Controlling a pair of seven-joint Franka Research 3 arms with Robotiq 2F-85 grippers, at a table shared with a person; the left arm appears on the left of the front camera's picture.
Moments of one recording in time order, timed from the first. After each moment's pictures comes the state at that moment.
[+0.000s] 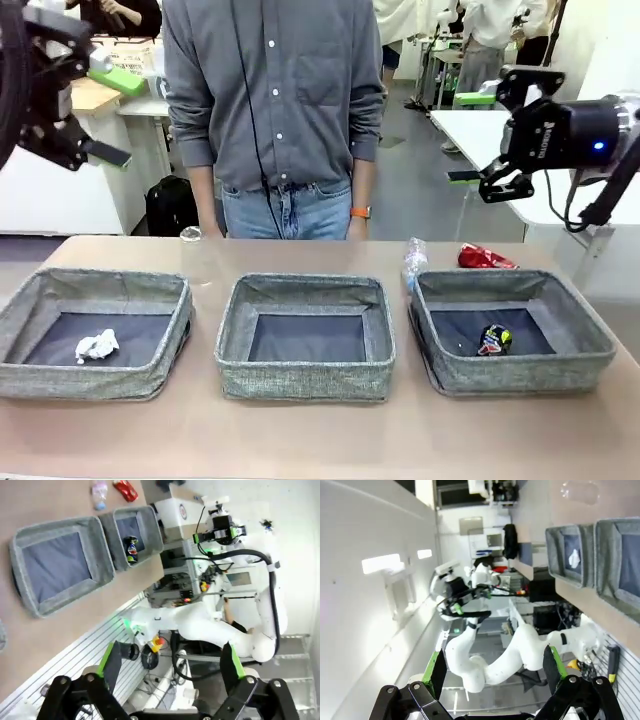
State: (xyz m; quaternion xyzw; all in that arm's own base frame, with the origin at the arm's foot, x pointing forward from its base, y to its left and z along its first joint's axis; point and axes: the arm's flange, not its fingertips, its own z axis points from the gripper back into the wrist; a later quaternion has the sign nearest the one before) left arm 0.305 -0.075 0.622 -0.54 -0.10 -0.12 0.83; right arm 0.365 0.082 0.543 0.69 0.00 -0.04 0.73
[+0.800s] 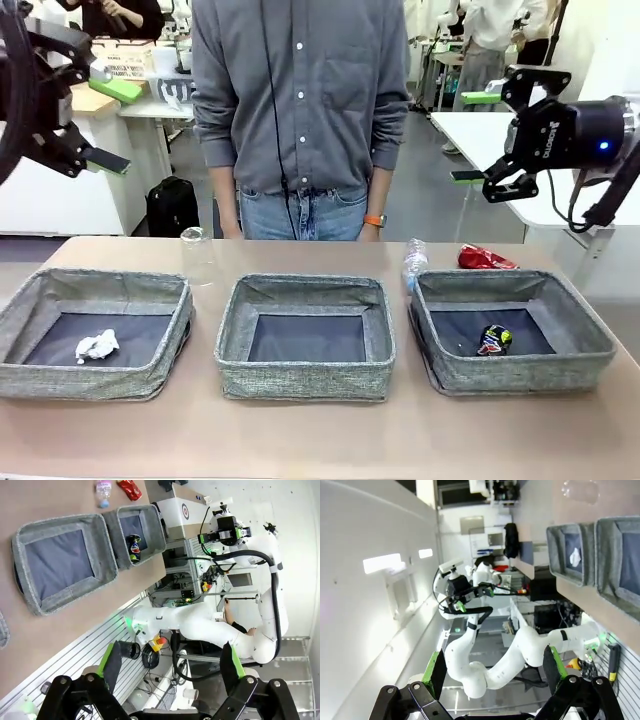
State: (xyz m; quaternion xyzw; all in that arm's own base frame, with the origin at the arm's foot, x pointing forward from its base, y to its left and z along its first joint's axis) left arm 0.305 -0.076 0.623 -0.53 -0.10 -0.11 0.83; right arm 0.365 0.082 0.542 0.68 0.01 -0.04 0.73
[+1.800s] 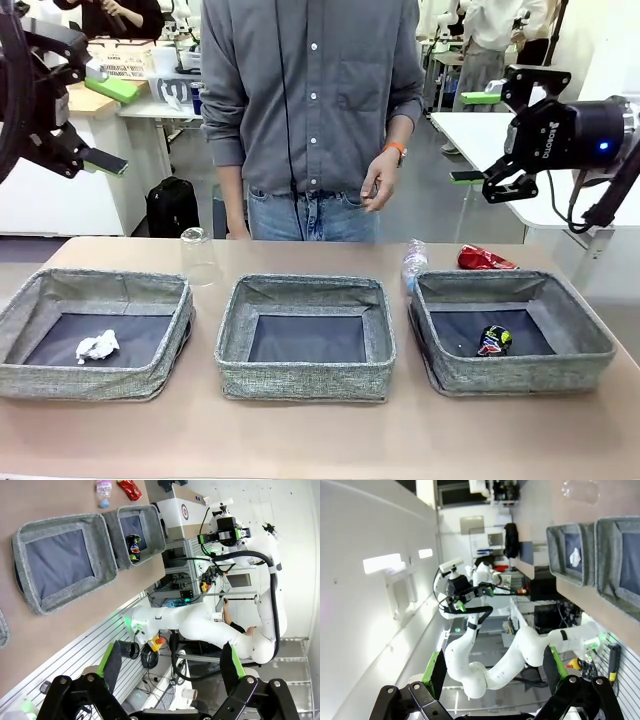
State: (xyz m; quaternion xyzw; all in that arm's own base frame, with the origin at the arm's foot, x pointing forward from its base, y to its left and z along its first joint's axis) left arm 0.305 -0.074 0.623 -0.53 -0.09 -0.11 0.83; right arm 0.365 0.082 0.542 0.68 0.01 -0.04 0.73
